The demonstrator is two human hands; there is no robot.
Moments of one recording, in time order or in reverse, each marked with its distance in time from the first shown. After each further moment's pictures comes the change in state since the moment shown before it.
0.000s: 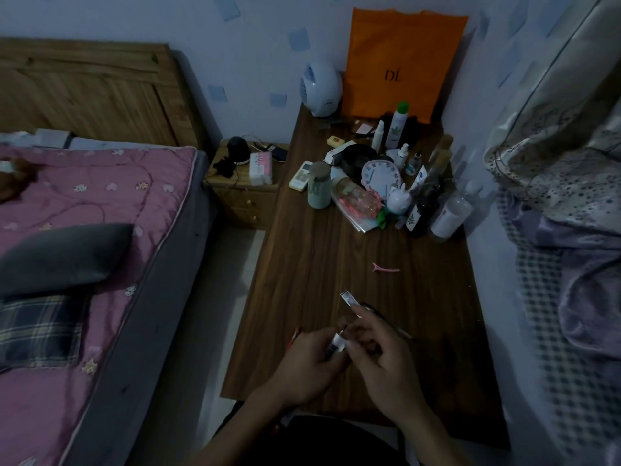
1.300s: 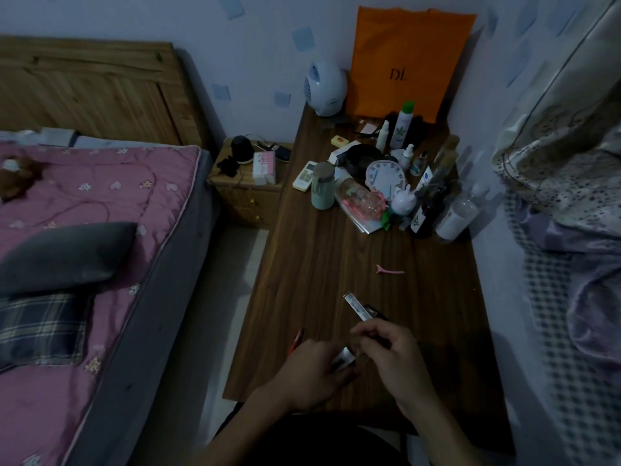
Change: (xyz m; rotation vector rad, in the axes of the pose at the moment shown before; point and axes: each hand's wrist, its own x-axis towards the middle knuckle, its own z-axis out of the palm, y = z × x) left_hand 0.005 -0.016 0.002 0.286 -0.151 0.014; right_hand 0.019 -0.001 -0.008 0.143 -0.017 0.239
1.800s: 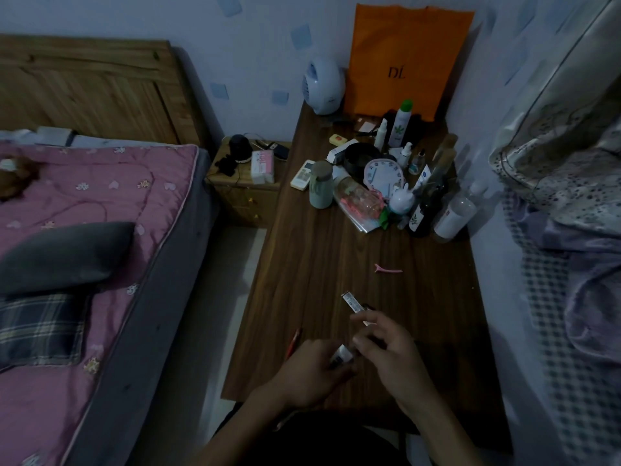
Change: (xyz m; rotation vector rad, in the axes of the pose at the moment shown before) left_hand 0.003 0.002 0.002 -0.164 -0.061 -0.098; right_hand 0.001 0.004 -0.004 0.079 -0.070 0.016
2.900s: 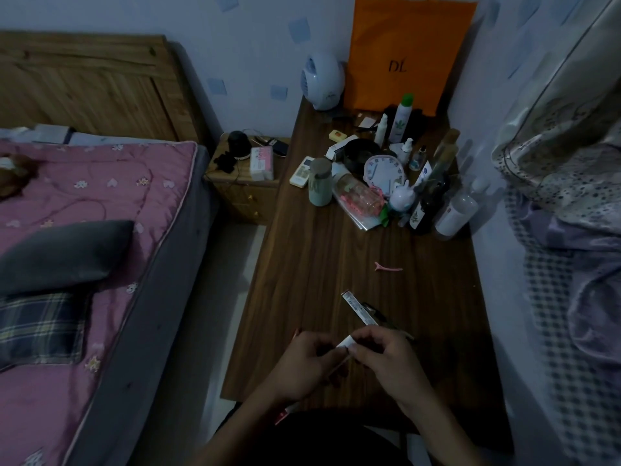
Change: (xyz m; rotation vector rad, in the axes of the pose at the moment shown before) left_hand 0.004 -0.008 0.000 -0.547 0.015 -0.175; right_hand 0.010 0.021 -0.006 -0.095 -0.042 0.067
